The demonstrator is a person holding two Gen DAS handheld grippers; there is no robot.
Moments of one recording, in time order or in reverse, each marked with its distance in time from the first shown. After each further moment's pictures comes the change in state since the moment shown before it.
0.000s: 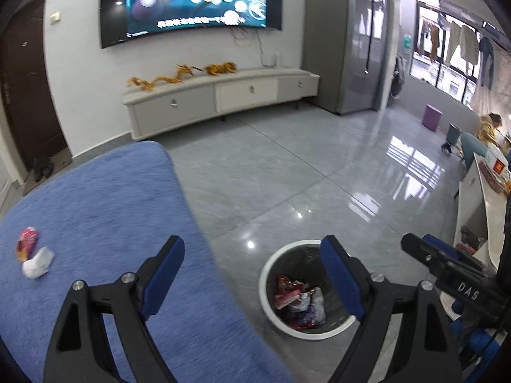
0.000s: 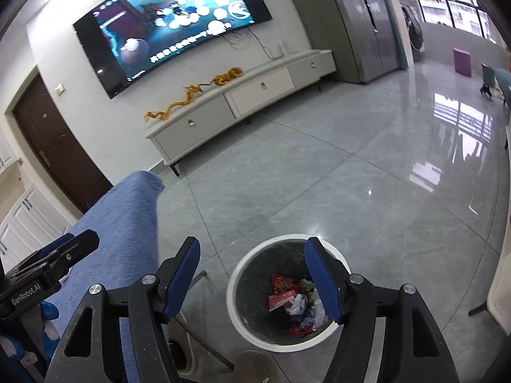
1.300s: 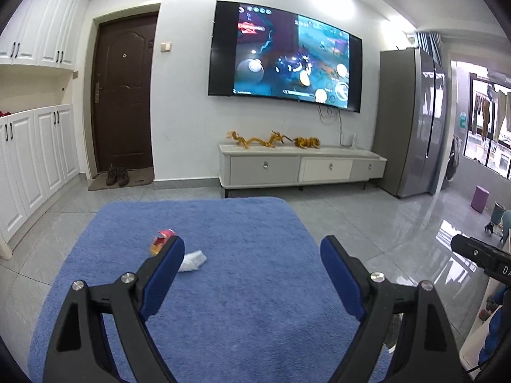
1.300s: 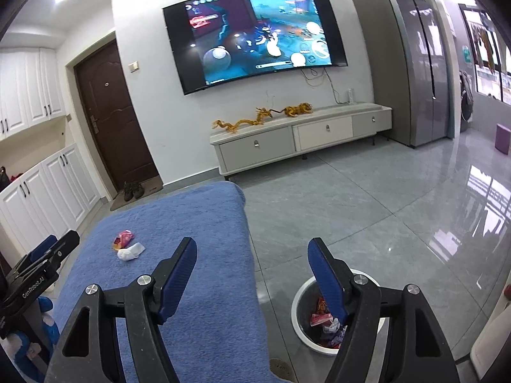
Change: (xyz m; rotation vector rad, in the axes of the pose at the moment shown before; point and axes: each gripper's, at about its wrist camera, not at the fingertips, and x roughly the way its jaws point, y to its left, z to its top) left arm -0.186 0.150 -0.057 -0.220 -0.328 0.263; right arm -0.075 0.154 -0.017 -0.285 -0.108 0.121
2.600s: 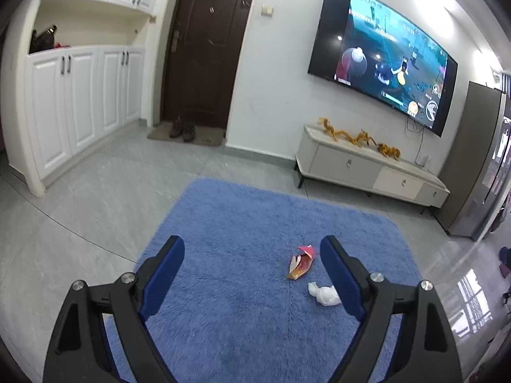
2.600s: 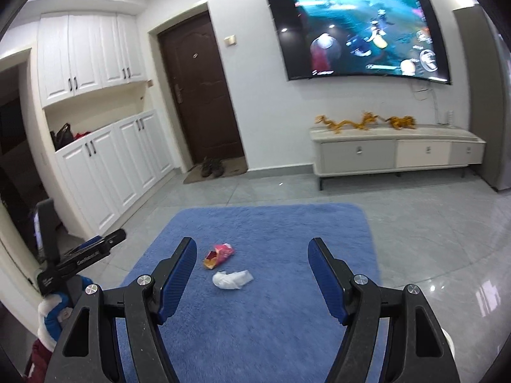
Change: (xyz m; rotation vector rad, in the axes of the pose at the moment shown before) left arm 0.088 0.244 0.019 -0.269 0.155 0.221; right arm 0.116 0.172 0.048 -0.217 0.101 0.373
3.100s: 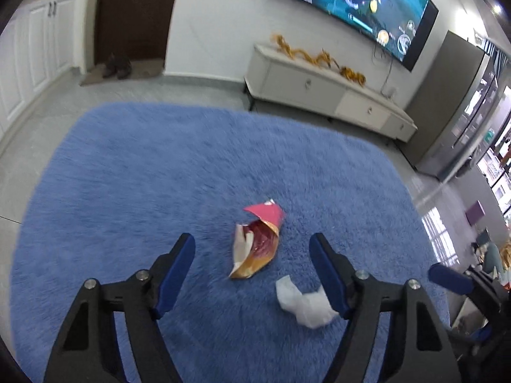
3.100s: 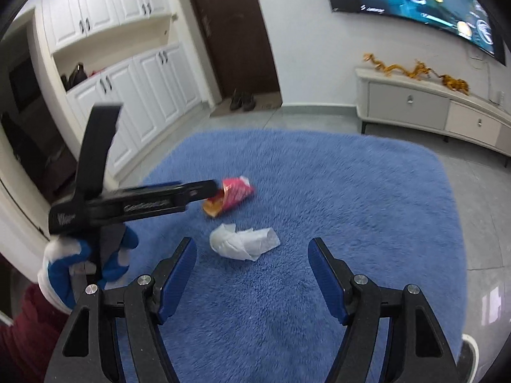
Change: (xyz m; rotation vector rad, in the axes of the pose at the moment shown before) left arm 0.182 -0.054 -0.034 0.088 0.352 -0.230; right arm 0.160 0.006 -0.050 -0.098 0.289 0.125
